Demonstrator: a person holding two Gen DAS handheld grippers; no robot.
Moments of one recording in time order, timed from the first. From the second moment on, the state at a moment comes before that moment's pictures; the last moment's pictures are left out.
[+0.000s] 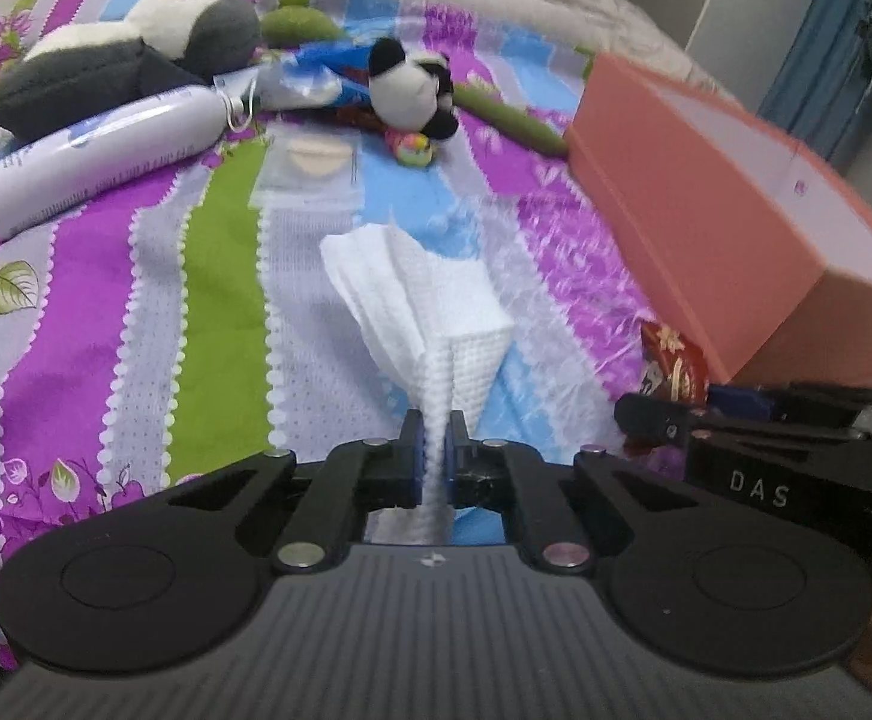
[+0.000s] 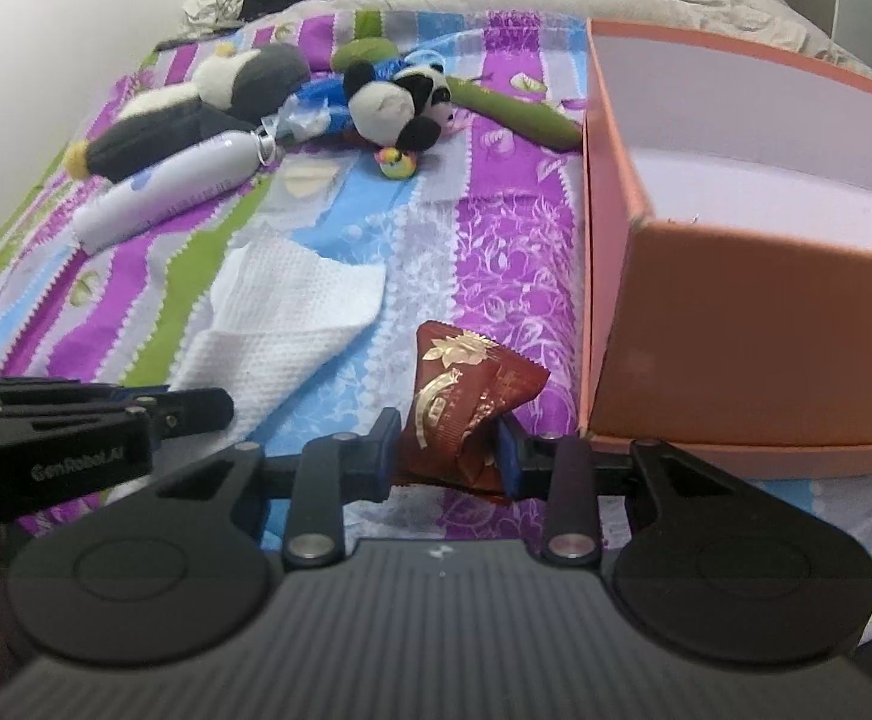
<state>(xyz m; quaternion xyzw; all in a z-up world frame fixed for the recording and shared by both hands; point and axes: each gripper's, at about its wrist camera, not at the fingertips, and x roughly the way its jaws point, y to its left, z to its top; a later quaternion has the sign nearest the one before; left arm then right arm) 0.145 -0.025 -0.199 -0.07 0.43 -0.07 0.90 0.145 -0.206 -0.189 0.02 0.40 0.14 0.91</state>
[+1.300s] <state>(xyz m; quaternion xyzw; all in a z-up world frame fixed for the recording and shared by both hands) 0.080 -0.069 -0.071 -0.12 0.36 -0.14 0.91 0.068 -0.266 -0.064 0.03 0.27 0.14 0.95</state>
